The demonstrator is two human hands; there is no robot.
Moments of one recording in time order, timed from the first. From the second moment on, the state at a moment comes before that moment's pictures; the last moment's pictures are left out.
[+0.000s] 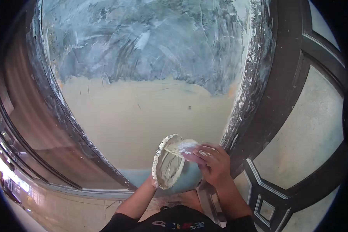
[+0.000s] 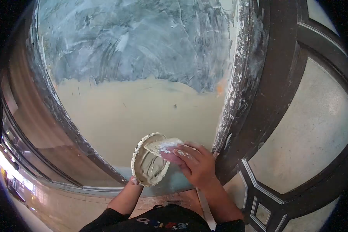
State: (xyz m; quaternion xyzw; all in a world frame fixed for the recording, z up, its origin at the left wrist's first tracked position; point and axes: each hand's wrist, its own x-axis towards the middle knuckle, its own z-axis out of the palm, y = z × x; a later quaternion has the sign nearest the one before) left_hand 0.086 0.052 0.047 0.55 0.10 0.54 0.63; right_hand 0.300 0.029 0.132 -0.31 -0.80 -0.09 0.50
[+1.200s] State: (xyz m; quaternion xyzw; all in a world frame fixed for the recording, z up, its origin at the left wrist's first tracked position) left_hand 0.086 0.030 0.012 0.41 0.06 0.61 0.68; right_hand 0.339 0.135 0.146 -0.48 -0.52 0.26 0.65
